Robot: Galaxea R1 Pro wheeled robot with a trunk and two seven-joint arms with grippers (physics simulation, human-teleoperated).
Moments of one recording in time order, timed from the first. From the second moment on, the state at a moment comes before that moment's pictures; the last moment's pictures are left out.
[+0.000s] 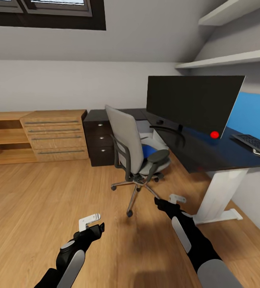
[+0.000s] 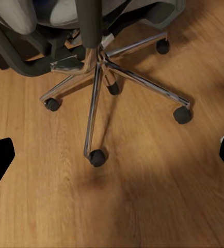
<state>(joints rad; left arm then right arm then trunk) -0.19 0.01 -0.30 -1.45 0.62 0.49 0.55 -0.55 0.05 0.09 -0.92 -0.39 0.27 -0.13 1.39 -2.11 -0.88</state>
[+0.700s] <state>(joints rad) -0.19 0.01 -0.30 -1.45 0.61 0.49 0.55 -0.53 0.05 0.09 -0.94 -0.39 0.29 -0.13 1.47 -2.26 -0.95</state>
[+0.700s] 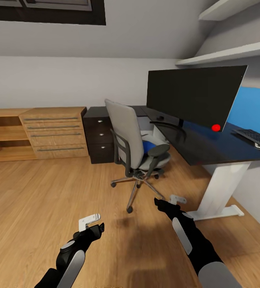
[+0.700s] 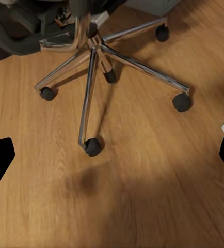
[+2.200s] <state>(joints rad) -0.19 0.05 -0.30 -1.44 0.61 0.48 0.55 -0.53 0.03 0.09 -0.88 -0.37 0.22 -0.14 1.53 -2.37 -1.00</state>
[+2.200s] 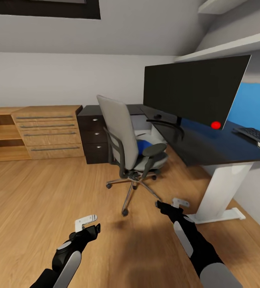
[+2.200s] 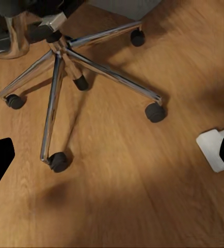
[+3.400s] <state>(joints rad) -0.19 0.05 -0.30 -1.44 0.61 0.48 0.55 -0.53 0.04 0.10 -0.78 -0.14 -0.07 -0.15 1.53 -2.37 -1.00</state>
